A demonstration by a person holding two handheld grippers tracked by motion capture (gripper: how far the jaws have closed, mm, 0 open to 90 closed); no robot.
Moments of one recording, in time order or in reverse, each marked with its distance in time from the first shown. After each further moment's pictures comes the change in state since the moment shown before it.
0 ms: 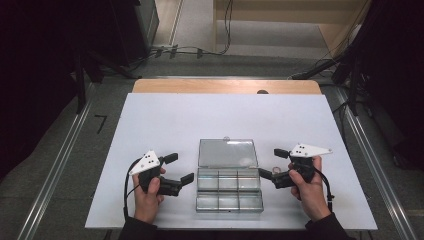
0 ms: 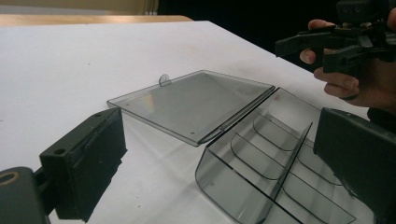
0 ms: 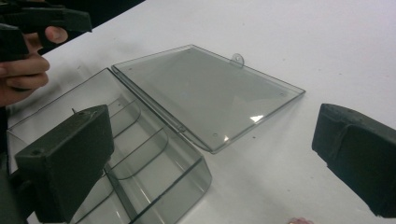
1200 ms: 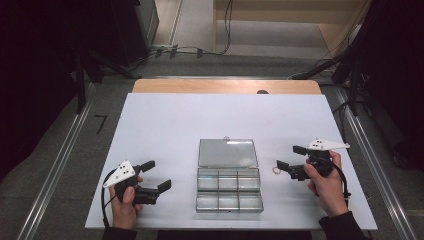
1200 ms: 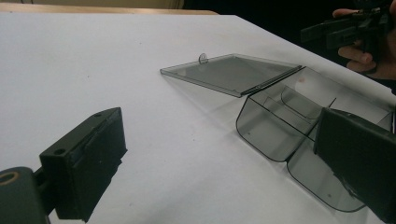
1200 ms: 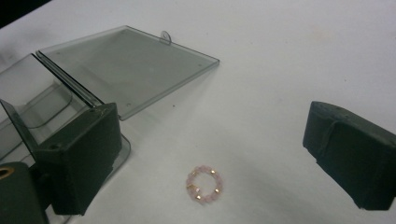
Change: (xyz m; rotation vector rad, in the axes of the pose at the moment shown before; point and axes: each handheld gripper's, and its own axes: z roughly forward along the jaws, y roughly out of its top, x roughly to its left) left arm 0.020 -0.026 -0.052 -0.002 0.090 -0.008; right arm -0.041 -0.006 -0.026 0.081 -0.144 0.056
